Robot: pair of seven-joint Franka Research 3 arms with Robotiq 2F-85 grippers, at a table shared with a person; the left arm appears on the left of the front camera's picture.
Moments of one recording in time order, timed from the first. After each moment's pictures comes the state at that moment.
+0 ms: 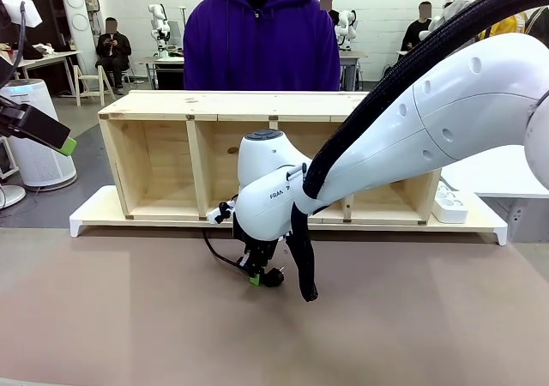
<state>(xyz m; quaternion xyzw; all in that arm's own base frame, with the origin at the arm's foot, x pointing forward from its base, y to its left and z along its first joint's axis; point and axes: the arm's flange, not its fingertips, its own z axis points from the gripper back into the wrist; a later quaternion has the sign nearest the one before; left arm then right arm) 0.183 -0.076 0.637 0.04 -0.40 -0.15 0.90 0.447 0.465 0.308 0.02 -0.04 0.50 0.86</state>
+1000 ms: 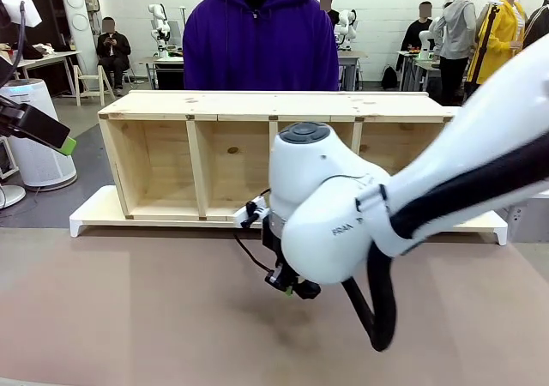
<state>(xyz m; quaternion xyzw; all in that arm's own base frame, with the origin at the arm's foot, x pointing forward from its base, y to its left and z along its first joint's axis) 0.183 -0.076 0.637 0.04 -0.40 -0.15 0.90 0.324 0.381 0.371 -0.03 -0.11 0.45 0.89</state>
